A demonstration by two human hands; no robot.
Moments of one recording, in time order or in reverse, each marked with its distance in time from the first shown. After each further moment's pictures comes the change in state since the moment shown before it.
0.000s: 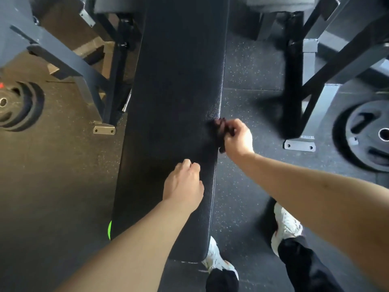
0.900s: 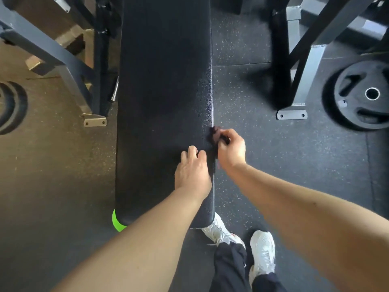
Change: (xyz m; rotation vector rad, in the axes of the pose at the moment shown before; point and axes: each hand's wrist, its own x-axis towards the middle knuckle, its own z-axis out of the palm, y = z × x) left_hand -0.043 -0.003 0.062 0.001 0.038 0.067; right_hand -0.110 0.063 0.029 0.112 0.098 0.209
